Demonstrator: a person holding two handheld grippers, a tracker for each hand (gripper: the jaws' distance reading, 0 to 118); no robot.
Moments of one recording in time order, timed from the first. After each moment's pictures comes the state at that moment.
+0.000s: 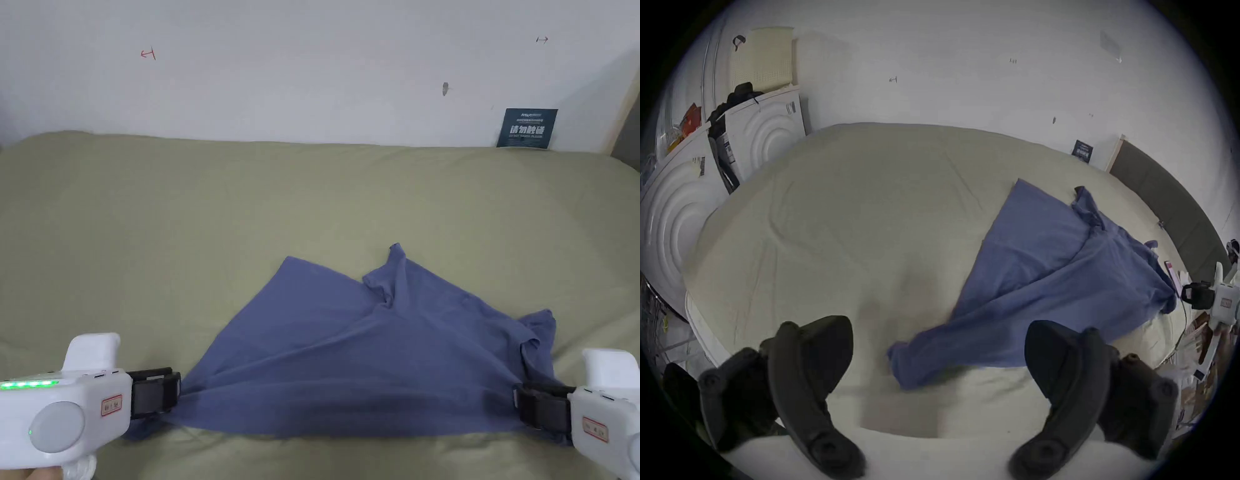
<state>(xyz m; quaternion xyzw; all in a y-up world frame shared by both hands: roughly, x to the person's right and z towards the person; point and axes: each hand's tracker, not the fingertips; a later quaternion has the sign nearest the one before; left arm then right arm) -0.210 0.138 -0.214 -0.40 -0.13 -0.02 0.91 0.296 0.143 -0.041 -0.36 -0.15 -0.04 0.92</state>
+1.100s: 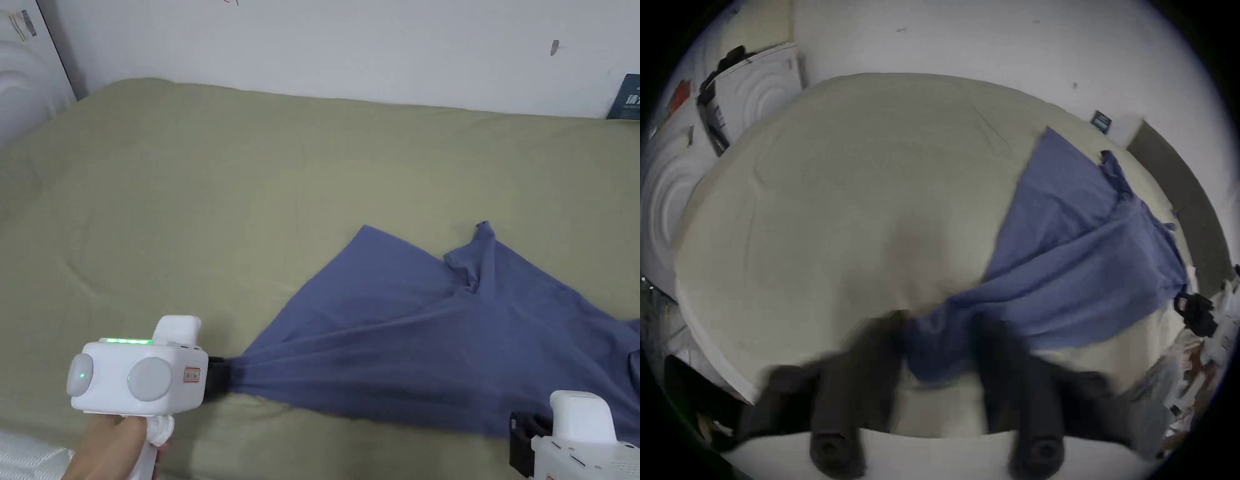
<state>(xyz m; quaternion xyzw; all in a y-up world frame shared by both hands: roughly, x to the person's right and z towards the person) -0.221 0.082 -0.249 -0.50 -0.14 -0.02 0.86 0.181 0.078 -0.065 -0.37 -0.06 -0.06 0.93</state>
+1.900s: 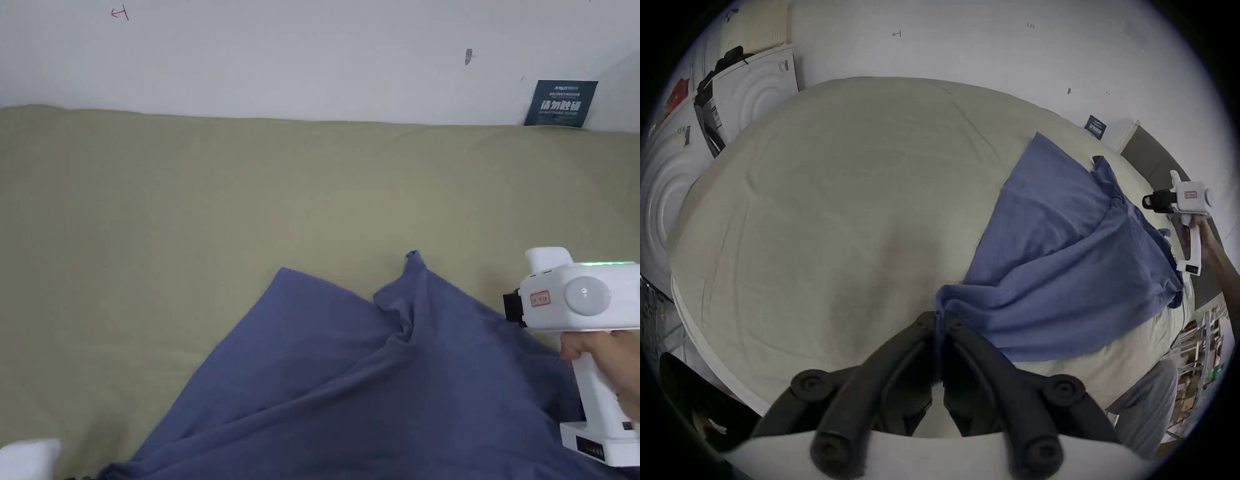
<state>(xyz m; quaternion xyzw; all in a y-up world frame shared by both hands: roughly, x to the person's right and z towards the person) -0.197 0.091 -0.249 -0.49 -0.13 -0.01 0.86 0.391 0.096 -0.310 -0.44 -0.11 -0.05 0.89</state>
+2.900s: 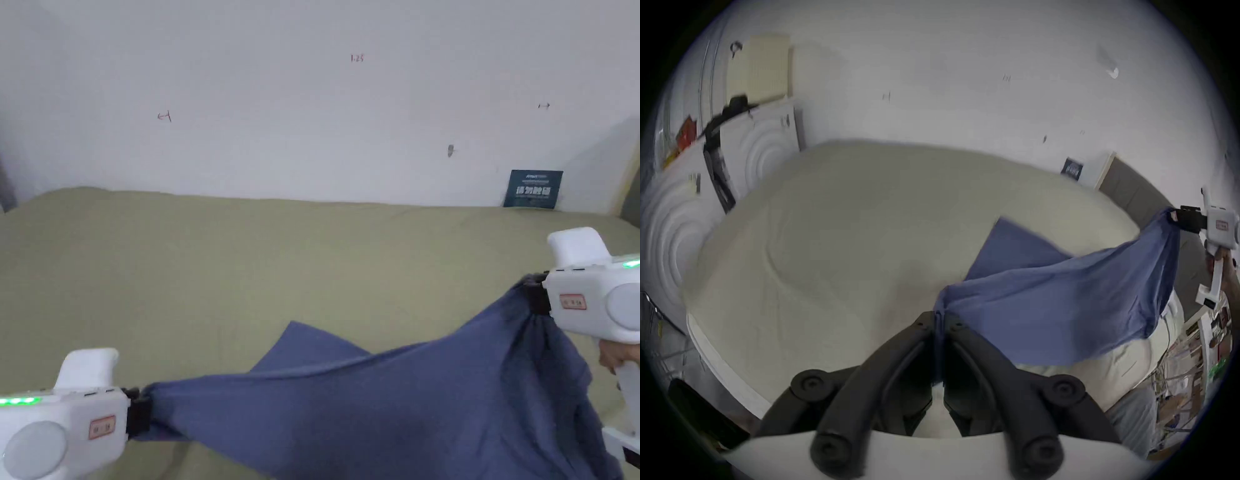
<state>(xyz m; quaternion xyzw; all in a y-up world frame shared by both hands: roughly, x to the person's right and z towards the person) -0.186 0.218 -0.242 -0.36 -0.15 -0.01 0.92 0.327 0.295 -0.161 -0.27 -0.10 0.06 0.95</state>
